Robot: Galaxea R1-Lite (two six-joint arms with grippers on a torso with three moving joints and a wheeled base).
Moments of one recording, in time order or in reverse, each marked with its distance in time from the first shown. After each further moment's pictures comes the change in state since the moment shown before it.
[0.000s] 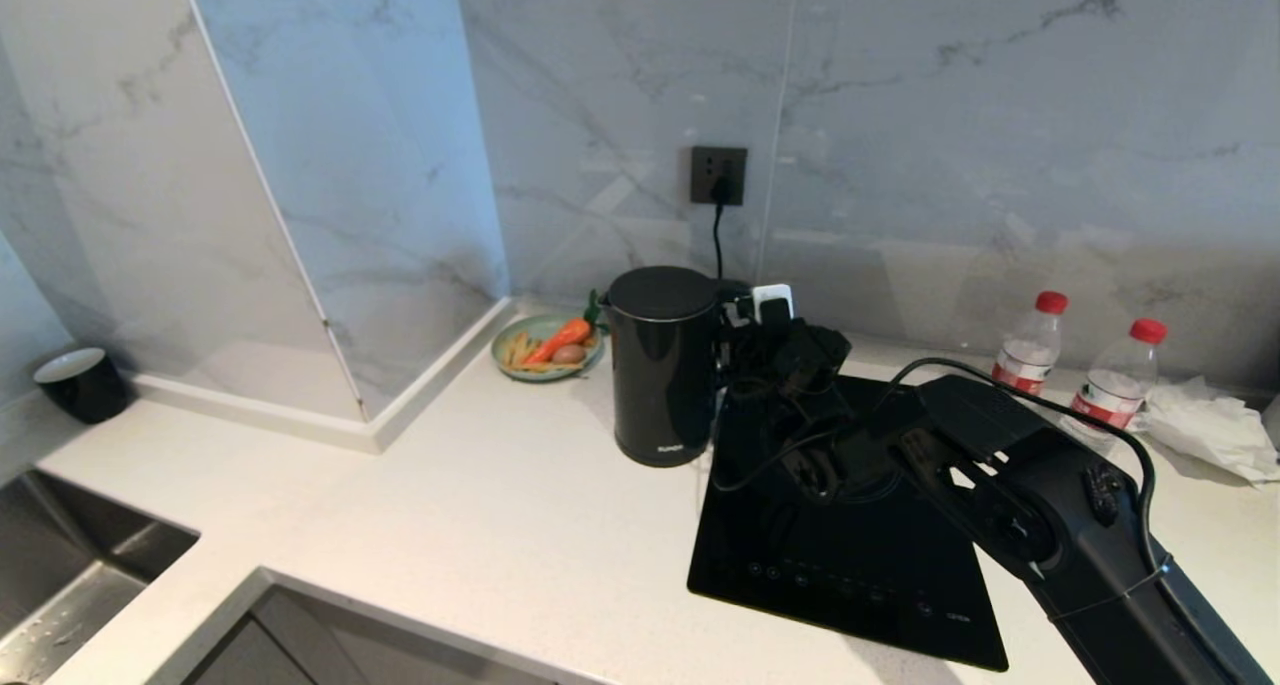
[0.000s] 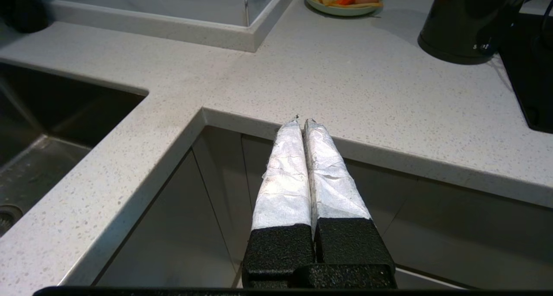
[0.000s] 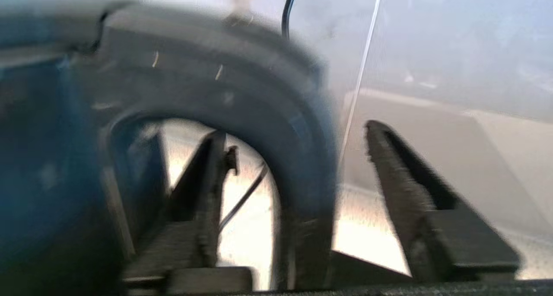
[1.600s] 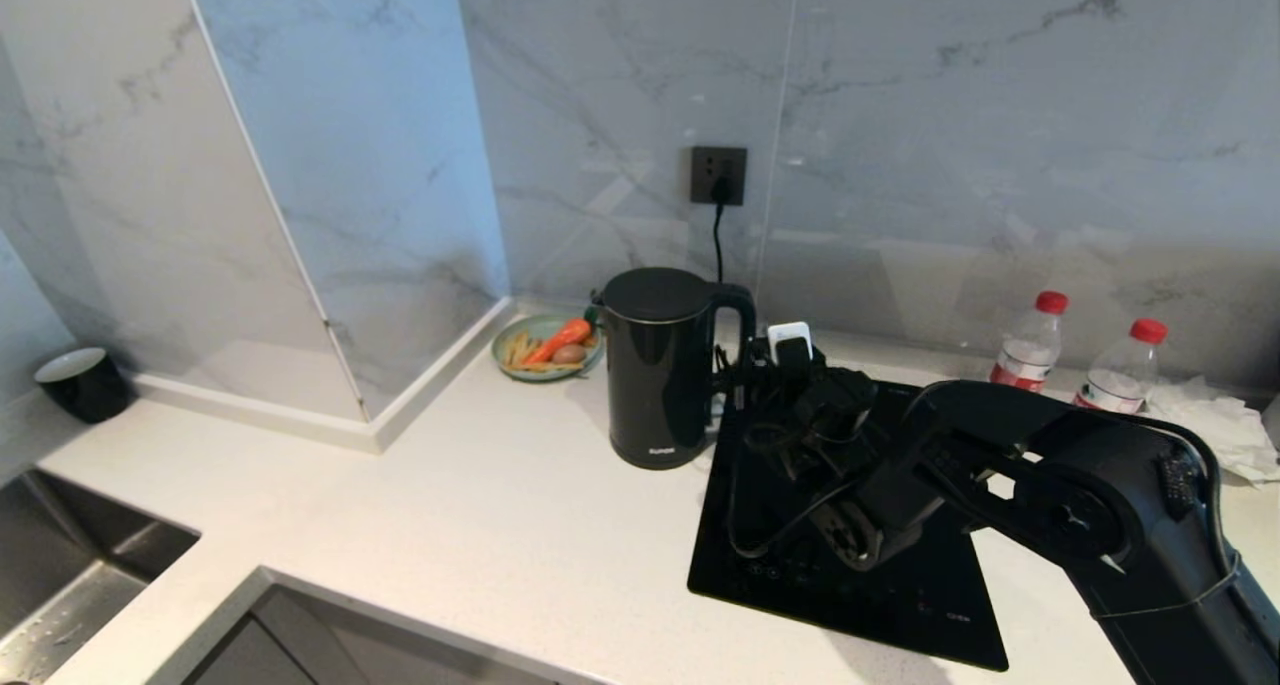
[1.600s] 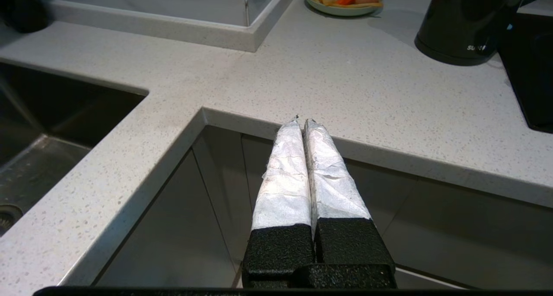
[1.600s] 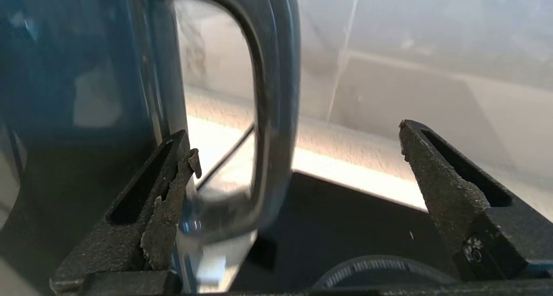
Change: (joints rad) left arm 0.000 0.000 0.000 0.000 0.000 0.000; right arm 0.041 -0.146 0.473 -0.229 -0.055 0.005
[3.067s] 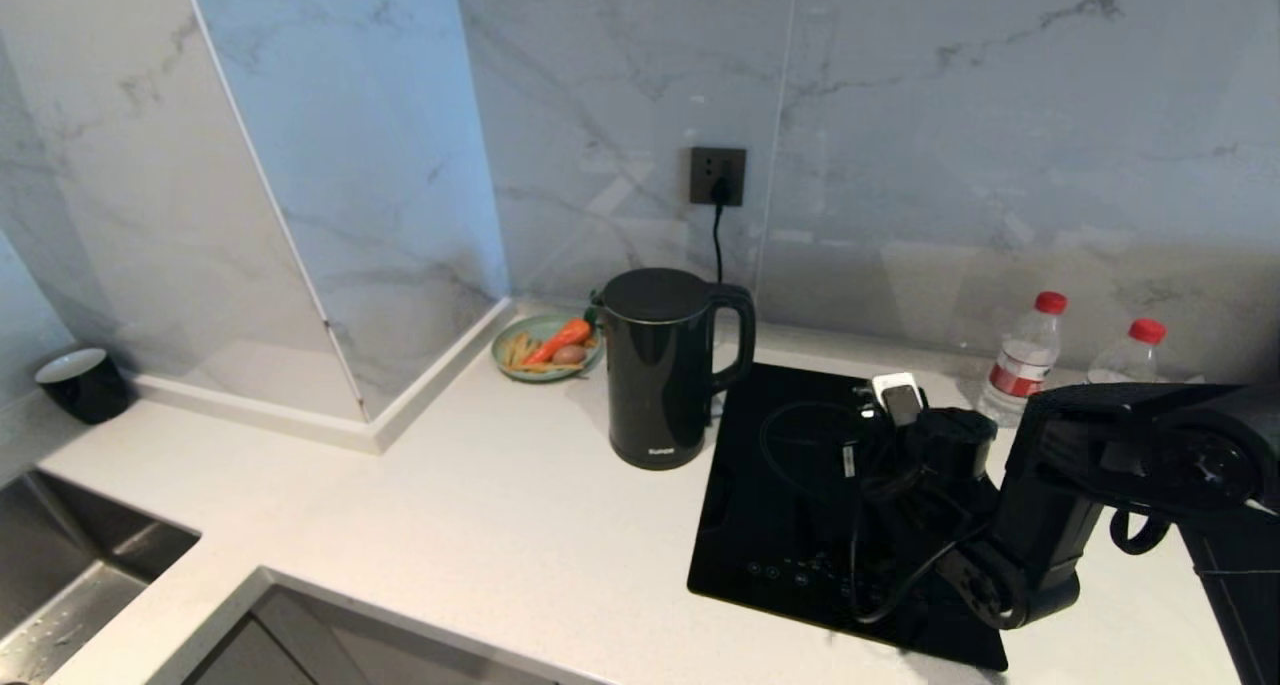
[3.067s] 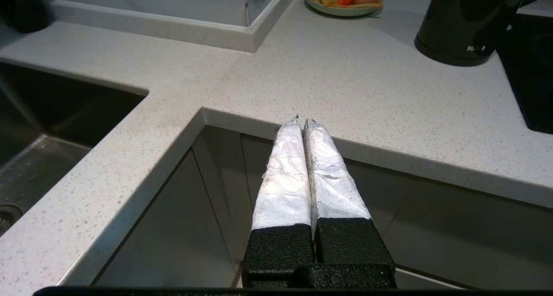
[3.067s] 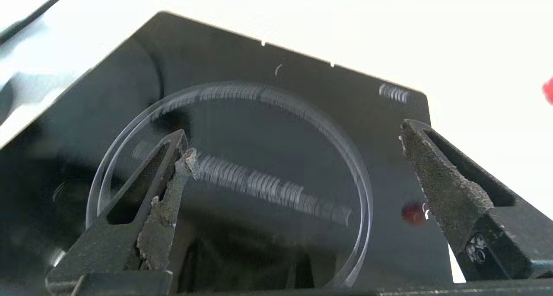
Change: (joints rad) left arm 0.000 0.000 0.000 0.000 0.000 0.000; right arm -0.202 -0.137 0.478 -0.001 0.048 0.042
